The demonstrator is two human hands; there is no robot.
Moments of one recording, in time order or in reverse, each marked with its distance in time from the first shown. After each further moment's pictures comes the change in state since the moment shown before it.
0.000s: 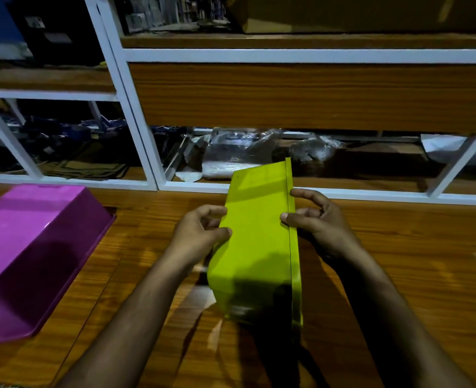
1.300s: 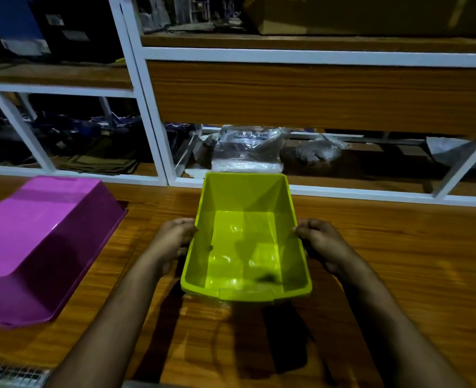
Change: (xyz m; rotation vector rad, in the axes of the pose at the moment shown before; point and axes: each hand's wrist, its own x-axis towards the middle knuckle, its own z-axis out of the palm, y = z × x) left_hand 0.017 -0.059 -0.059 -0.197 0.111 -0.245; right_hand 0.017 0.063 -0.009 -0.304 0.005 0.218
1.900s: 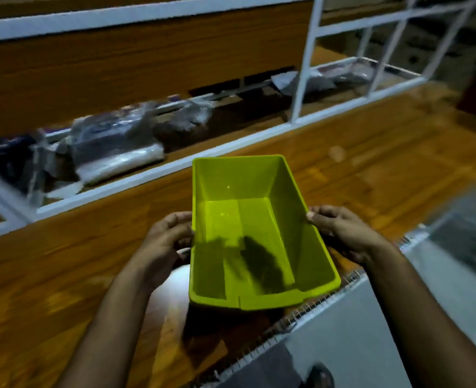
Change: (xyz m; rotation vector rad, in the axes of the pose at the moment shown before) left_hand -0.041 0.001 0.130 -0.017 -0.705 -0.046; right_hand -0.187 0.064 -0.115 0.359 0.315 0.037
